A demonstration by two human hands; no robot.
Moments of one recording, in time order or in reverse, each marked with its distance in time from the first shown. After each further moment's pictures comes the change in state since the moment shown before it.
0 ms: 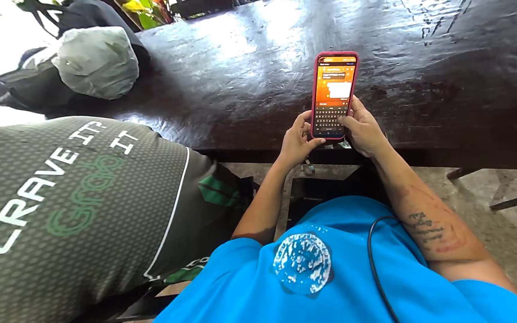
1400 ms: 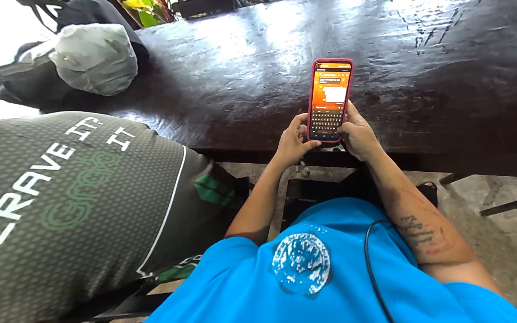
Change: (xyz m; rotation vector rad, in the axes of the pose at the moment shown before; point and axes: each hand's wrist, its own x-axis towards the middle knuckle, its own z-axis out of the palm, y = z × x) left_hand 0.003 0.005 0.000 -0.028 -0.026 -0.051; right_hand -0.003 -0.002 -0.003 0.038 -0.028 0.024
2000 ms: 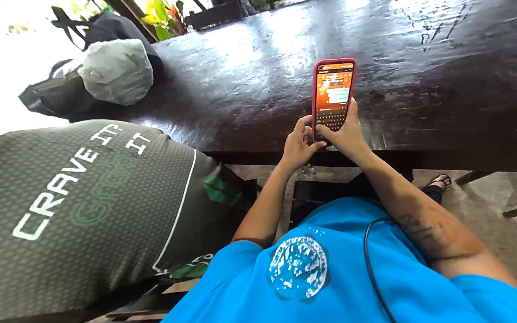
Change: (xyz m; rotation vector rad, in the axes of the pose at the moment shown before) left_hand -0.005 -0.005 0.007 0.112 0.066 0.159; right_hand 0.003 0.004 0.030 -0.558 0.282 -0.005
